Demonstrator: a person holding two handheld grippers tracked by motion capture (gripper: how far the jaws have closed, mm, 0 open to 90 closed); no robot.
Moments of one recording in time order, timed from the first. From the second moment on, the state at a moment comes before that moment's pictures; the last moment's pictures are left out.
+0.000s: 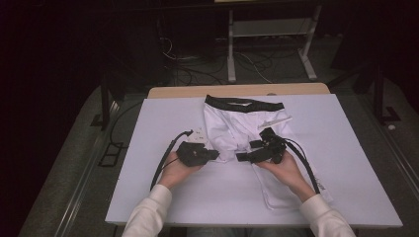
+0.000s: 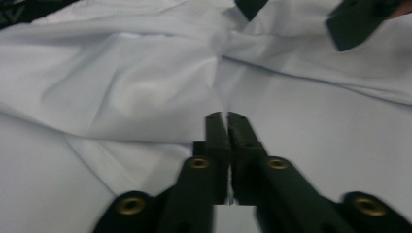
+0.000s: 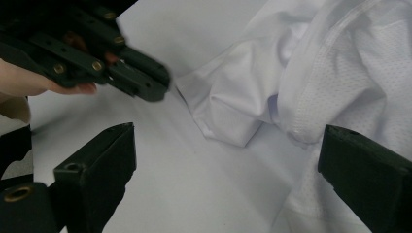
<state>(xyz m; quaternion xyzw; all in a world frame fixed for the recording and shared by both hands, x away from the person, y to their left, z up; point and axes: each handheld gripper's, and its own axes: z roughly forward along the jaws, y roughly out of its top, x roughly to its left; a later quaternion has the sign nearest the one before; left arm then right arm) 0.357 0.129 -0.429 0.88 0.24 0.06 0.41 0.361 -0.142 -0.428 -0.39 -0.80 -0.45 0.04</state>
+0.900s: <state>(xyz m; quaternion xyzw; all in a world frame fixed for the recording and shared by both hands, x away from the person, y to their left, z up) 0.409 0.116 -0.357 0.89 0.24 0.14 0.35 0.363 -0.128 -0.410 -0.36 -0.80 -0.47 0.05</state>
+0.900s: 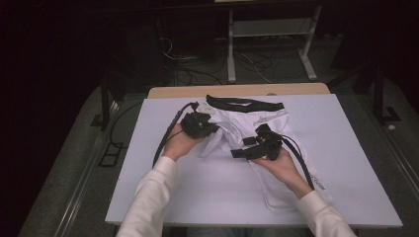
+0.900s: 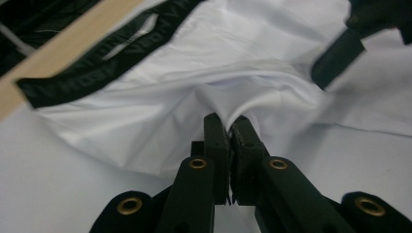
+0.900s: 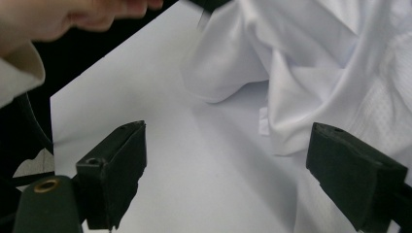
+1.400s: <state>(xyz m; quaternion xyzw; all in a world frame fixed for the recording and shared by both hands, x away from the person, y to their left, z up) 0.457 0.121 -0.385 0.87 0.29 0.15 0.36 0.390 -0.061 -0.429 -0.36 -0.83 -0.42 0.04</state>
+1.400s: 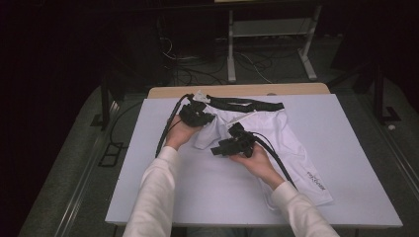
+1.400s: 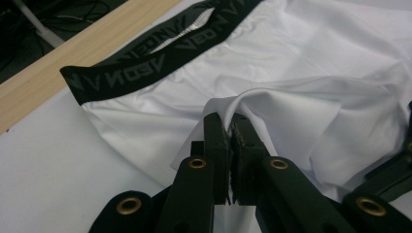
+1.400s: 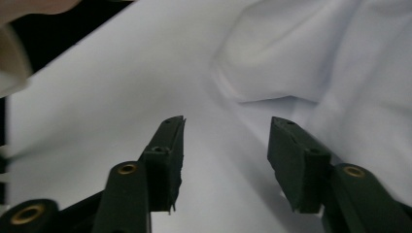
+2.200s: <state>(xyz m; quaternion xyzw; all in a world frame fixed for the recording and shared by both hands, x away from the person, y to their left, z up) 0.482 0.126 -0.417 0.85 0.35 0.12 0.37 0.407 -0.050 -0.453 -0.39 -0.85 -0.36 -0.05</state>
